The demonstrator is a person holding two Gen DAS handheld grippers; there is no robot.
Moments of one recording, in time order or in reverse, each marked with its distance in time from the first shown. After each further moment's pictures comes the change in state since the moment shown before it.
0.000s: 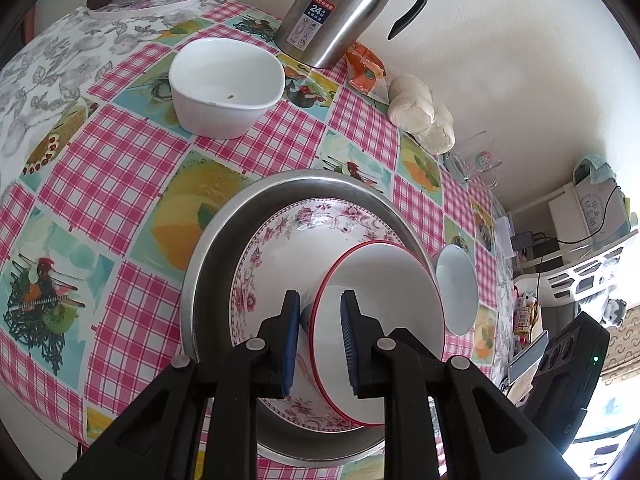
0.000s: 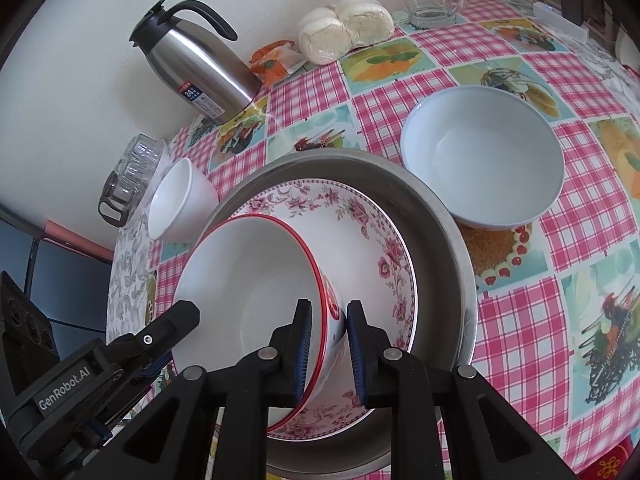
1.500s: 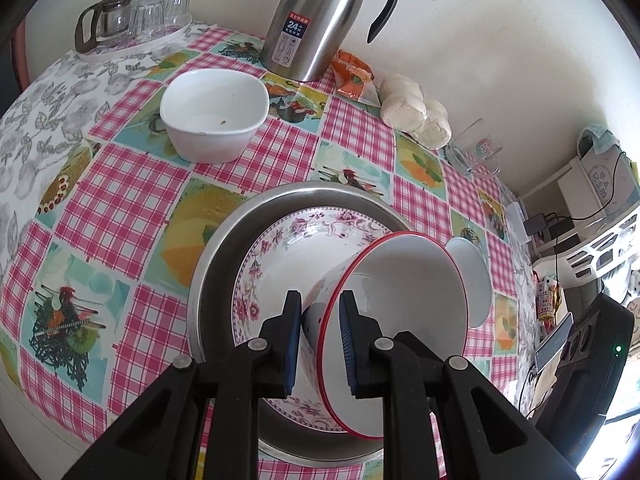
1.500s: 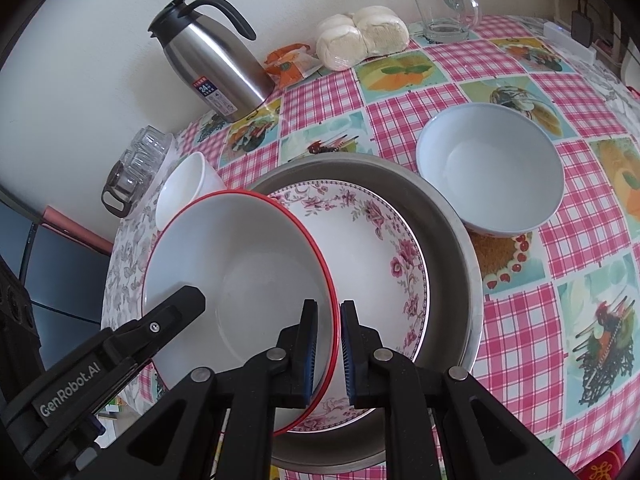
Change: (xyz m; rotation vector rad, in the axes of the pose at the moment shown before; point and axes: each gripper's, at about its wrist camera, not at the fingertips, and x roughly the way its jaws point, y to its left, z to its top) left arm -0.004 -0.014 -0.003 0.110 -0.038 0.077; right arm -0.004 0.011 -0.002 -0.053 -0.009 -0.017
